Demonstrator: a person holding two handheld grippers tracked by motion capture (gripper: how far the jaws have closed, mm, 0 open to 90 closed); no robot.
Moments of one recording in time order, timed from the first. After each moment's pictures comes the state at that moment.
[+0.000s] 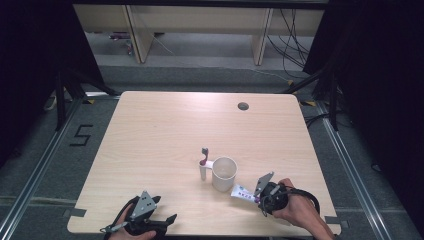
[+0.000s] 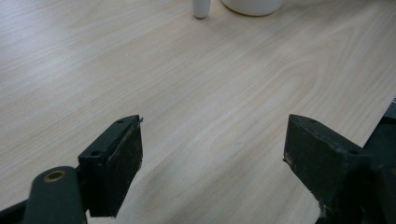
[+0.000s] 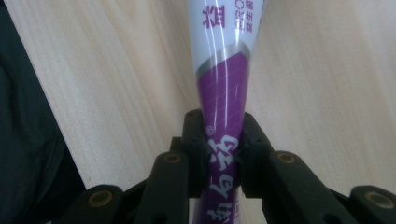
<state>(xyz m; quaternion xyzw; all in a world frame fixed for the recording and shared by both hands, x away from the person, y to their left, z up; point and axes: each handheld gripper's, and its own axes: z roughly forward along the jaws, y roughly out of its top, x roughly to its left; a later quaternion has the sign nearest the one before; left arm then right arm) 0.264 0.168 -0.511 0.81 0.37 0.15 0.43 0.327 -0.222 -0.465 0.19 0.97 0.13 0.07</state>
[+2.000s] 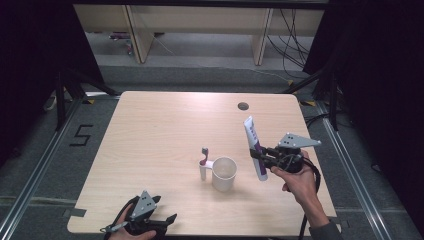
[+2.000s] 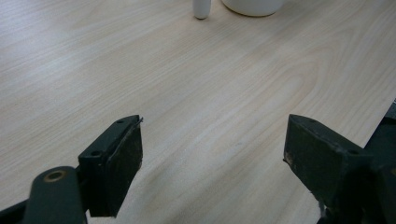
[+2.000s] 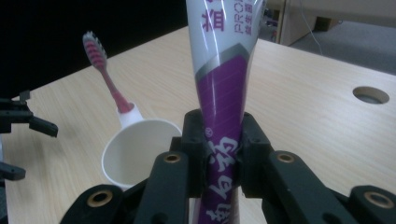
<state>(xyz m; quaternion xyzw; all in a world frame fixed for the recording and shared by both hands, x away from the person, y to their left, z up) 0.264 0.168 -0.511 0.81 0.37 0.15 0.43 0.378 -0.242 -0.401 0.32 0.77 0.53 0.14</state>
